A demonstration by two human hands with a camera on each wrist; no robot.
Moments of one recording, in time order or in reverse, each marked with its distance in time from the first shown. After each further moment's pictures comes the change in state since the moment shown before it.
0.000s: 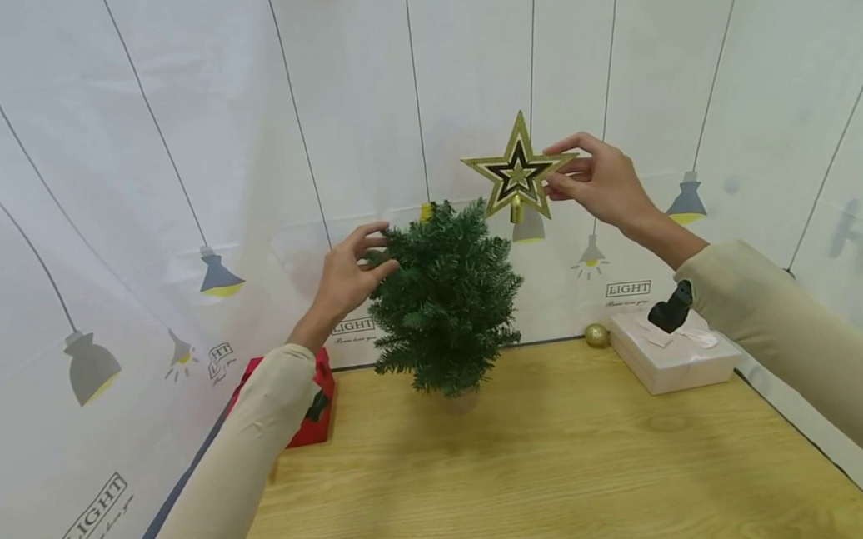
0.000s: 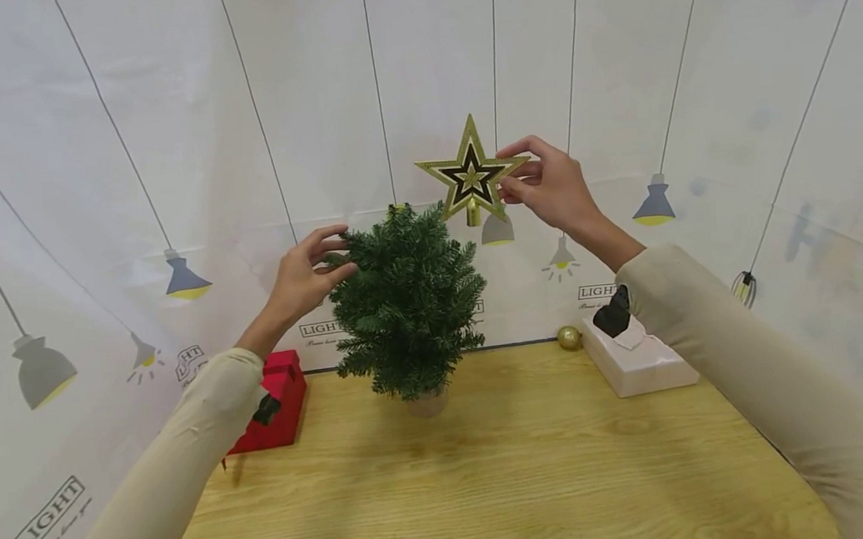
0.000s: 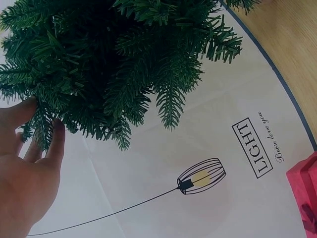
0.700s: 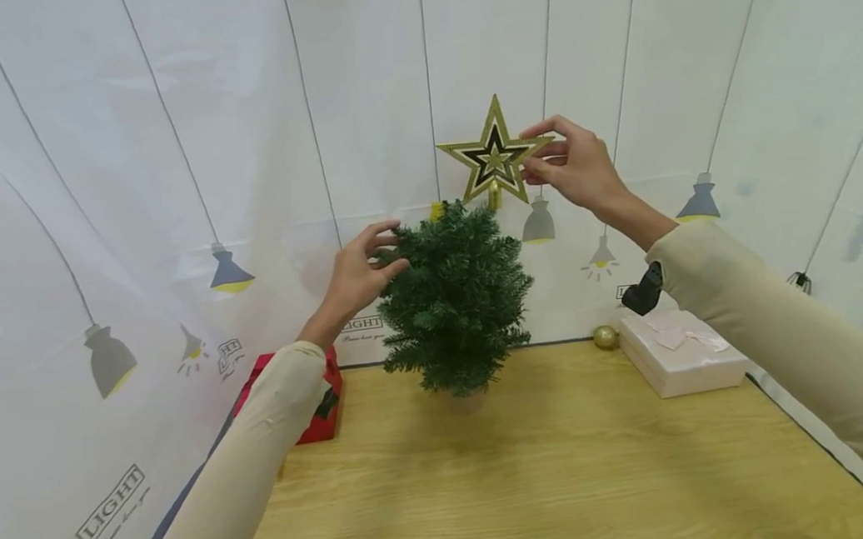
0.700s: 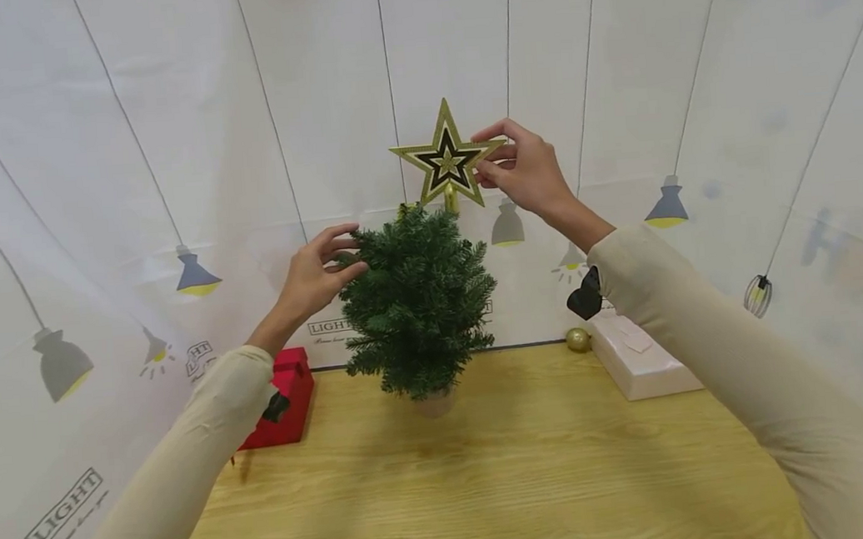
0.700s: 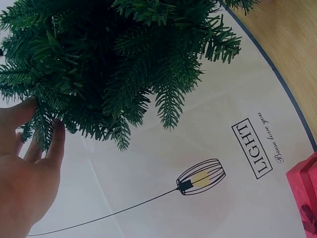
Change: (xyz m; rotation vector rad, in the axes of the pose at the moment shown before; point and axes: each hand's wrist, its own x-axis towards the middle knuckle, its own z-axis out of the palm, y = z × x) left_hand 0.001 0.002 0.008 -0.005 0.009 0.000; right_hand 0.028 -0.018 0.022 0.028 -0.013 -0.013
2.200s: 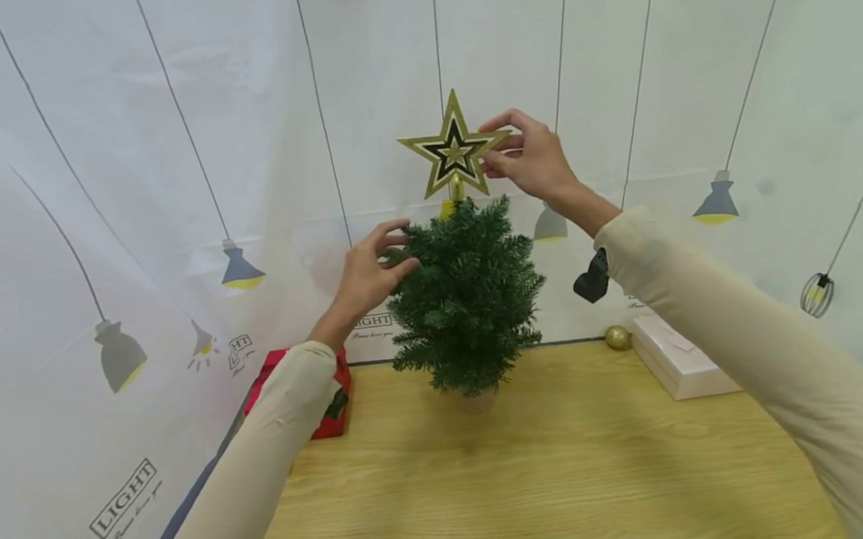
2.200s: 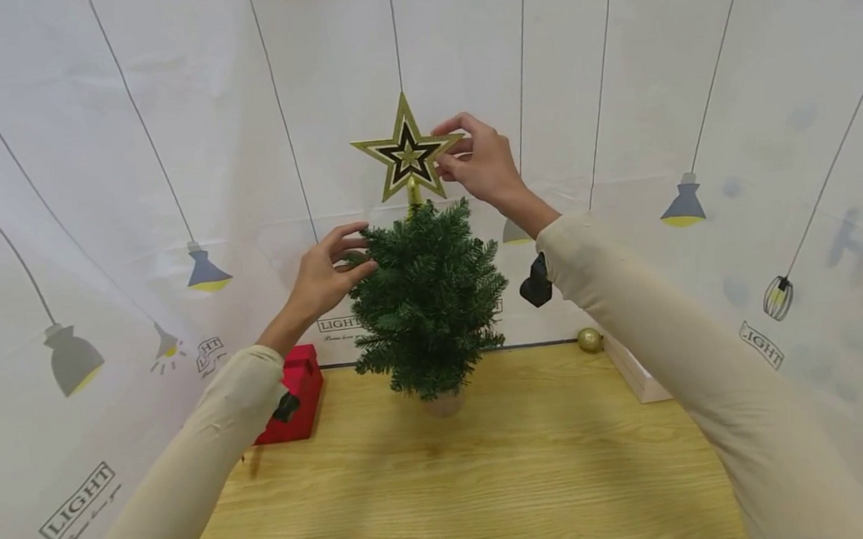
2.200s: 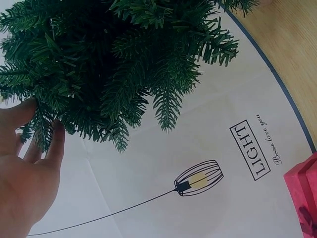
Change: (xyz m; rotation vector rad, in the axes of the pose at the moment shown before) left_hand -0.003 0.007 0.008 -0.007 0.003 0.015; right_hand 0.030 -0.014 0.047 0.037 -0.023 0.004
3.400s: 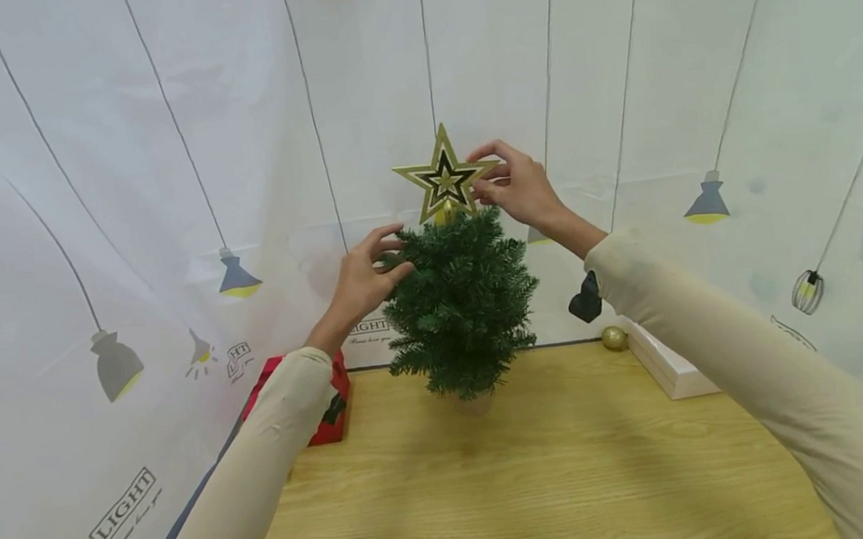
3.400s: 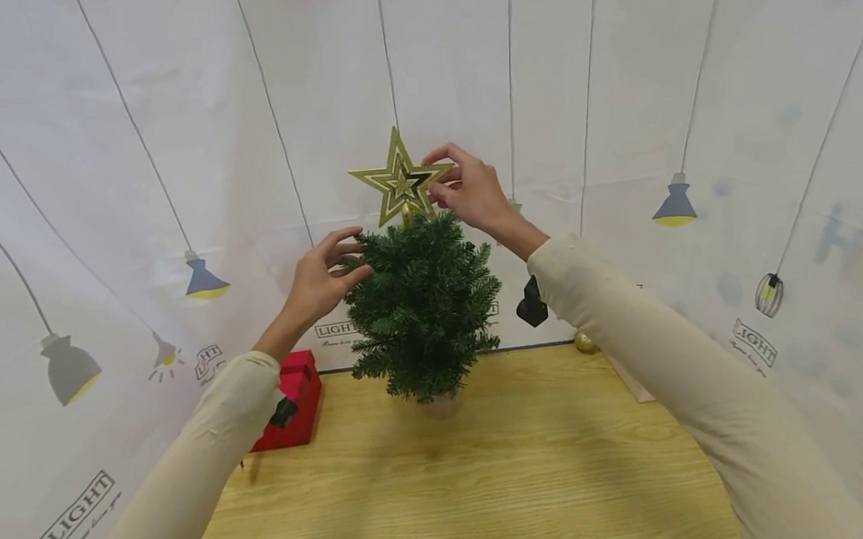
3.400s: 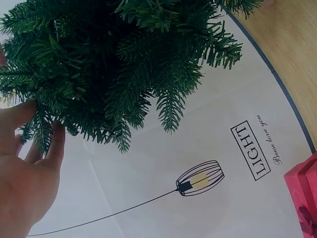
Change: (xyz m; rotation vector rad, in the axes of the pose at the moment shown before) left_hand 0.003 -0.008 -0.001 -0.020 0.006 0.014; right_hand -0.016 0.018 0.016 -0.073 -0.044 -0.032
